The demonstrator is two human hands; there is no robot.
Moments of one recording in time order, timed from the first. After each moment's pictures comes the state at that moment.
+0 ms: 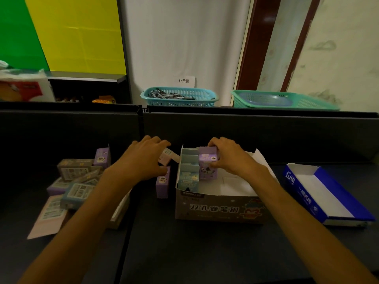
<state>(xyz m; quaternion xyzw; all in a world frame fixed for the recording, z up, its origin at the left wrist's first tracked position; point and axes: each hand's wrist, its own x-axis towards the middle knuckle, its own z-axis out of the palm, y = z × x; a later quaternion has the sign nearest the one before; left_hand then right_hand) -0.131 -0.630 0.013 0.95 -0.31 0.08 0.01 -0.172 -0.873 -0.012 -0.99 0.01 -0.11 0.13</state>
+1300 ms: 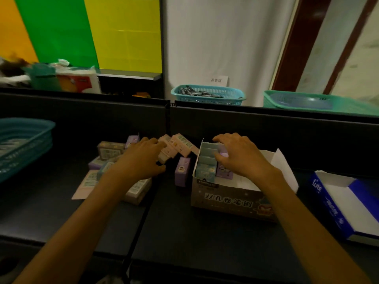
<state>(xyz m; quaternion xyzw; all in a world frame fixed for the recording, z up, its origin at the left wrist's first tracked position) -0.166 -0.588 0.002 0.98 -0.20 0.08 -0.01 -0.206 -0.834 0.015 -0.98 -0.10 -0.16 0.04</state>
